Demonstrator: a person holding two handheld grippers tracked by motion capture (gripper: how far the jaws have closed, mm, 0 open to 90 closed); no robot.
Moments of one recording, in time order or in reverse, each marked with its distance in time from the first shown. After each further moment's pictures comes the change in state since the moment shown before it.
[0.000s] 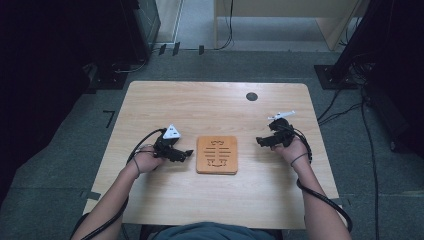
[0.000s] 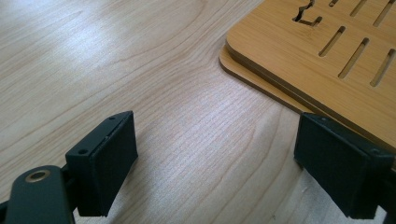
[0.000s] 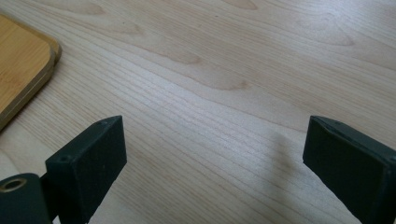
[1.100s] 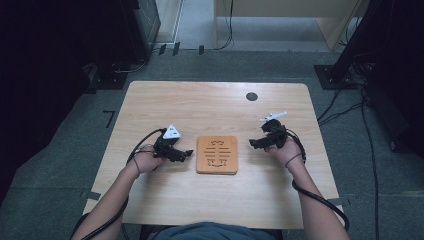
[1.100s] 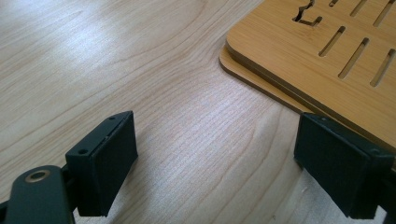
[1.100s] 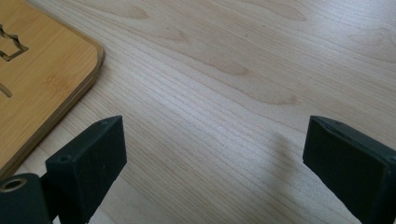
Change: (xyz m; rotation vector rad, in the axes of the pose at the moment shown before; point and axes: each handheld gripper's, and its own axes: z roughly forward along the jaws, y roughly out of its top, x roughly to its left) left arm 0.000 0.000 0.000 -0.001 0.000 0.000; right arm 0.021 0.006 0.005 0.008 0.042 -0.045
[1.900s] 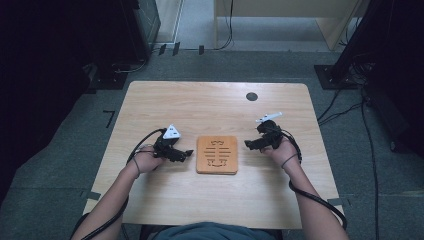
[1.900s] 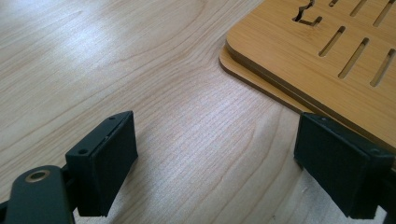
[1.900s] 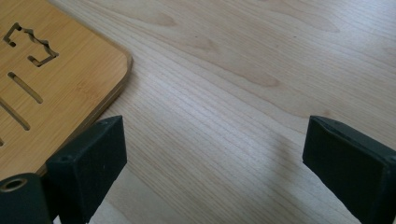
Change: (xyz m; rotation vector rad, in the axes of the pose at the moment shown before) left arm 0.000 0.000 0.000 0.002 0.000 0.001; right arm 0.013 0.004 0.005 -0.009 0.032 -0.025
